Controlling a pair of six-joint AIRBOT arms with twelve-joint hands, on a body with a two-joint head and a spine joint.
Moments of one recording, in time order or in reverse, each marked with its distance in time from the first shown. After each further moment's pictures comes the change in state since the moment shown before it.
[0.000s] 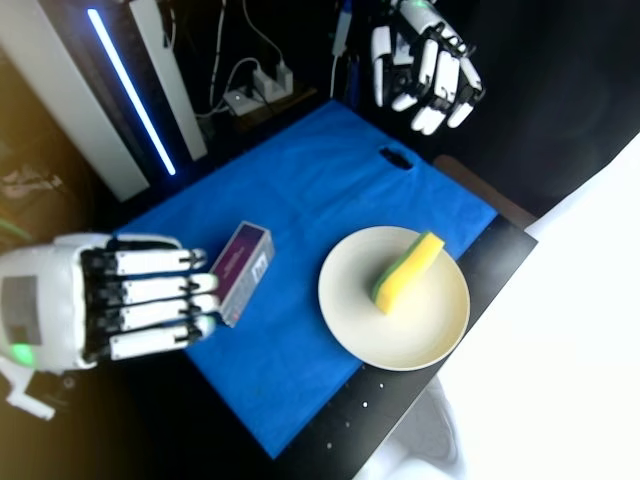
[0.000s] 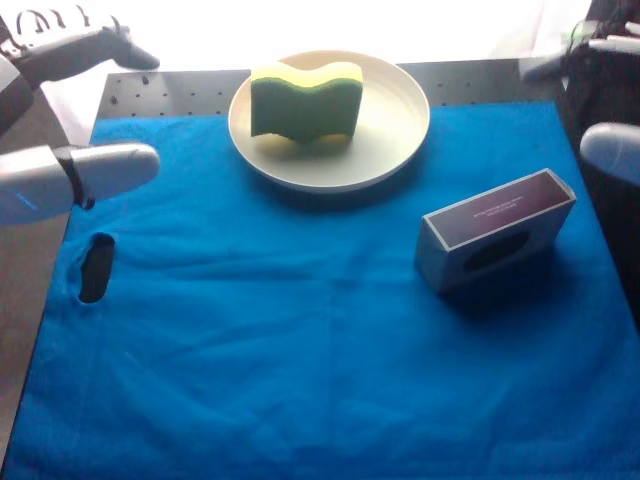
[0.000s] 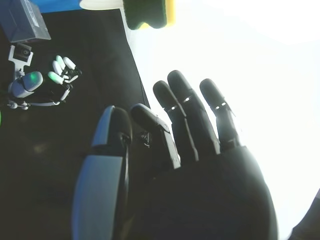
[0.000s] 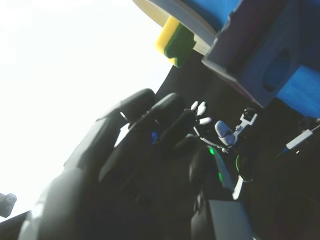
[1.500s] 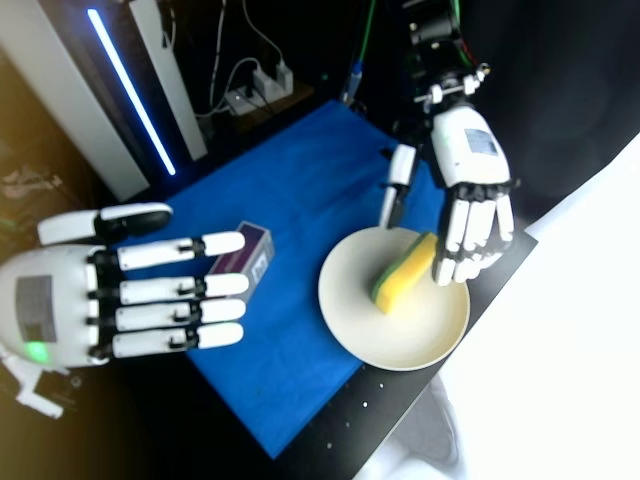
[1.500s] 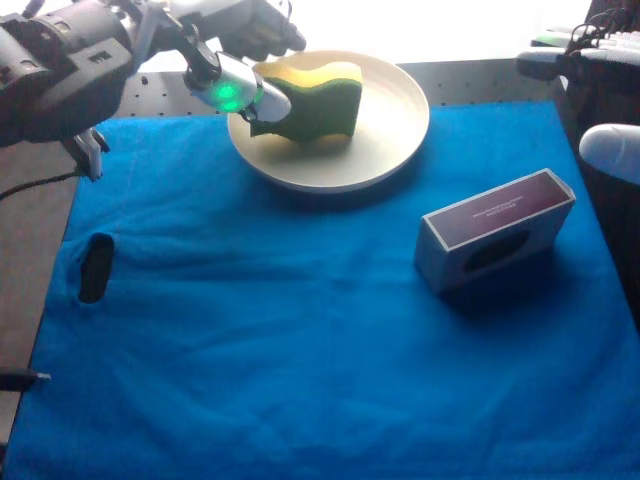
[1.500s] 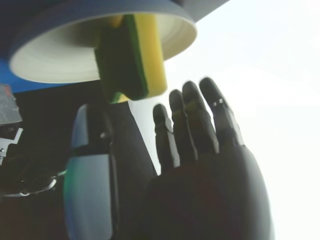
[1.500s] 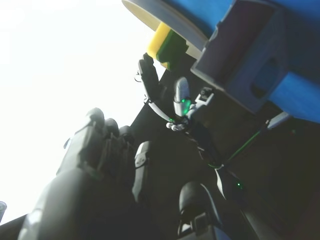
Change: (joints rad) left arm -0.578 -0.534 0.625 0.460 0.896 -0.106; right arm 0.000 -0.015 0.020 -0.027 -0.006 0.000
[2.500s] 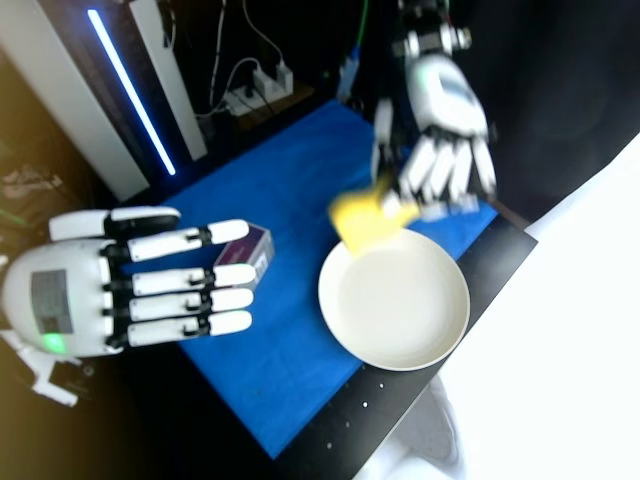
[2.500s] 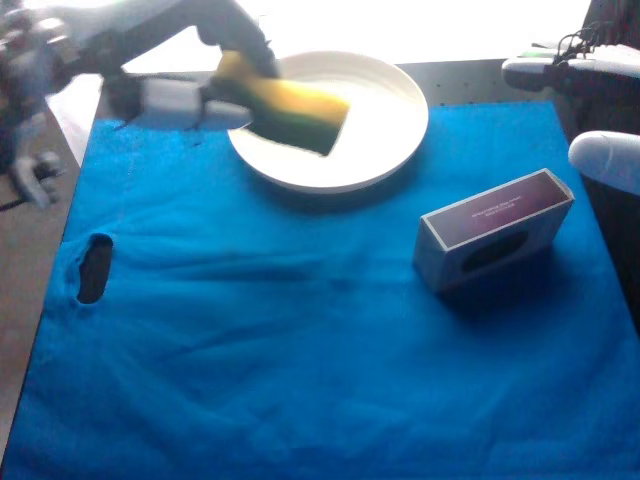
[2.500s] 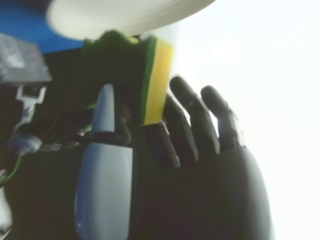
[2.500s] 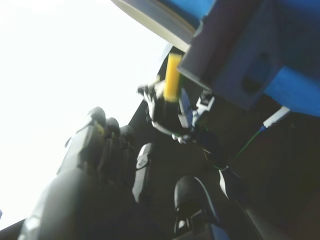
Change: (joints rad) left arm 0.151 0.397 -0.460 -0.037 -0.449 0.025; right arm 0.000 -0.011 -0.014 -0.003 -0.001 0.027
